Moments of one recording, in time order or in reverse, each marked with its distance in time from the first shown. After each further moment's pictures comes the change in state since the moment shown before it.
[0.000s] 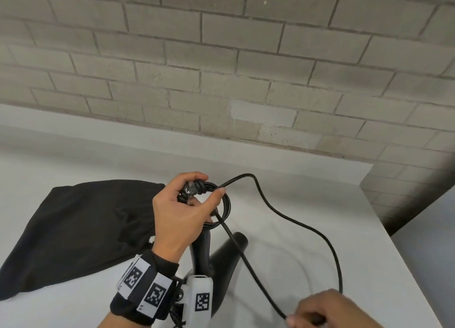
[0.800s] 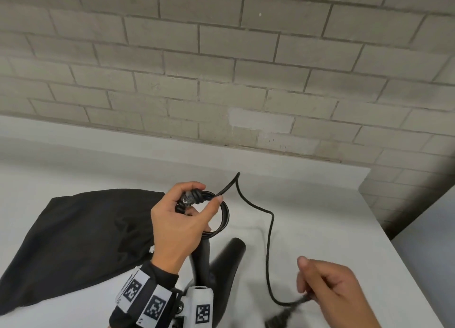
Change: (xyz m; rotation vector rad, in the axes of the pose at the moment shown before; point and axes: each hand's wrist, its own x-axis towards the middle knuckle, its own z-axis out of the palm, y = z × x) left_hand 0.000 -0.001 -0.003 -0.007 0.026 -0.019; right_hand 0.031 -0.009 0.012 0.677 0.534 -0.206
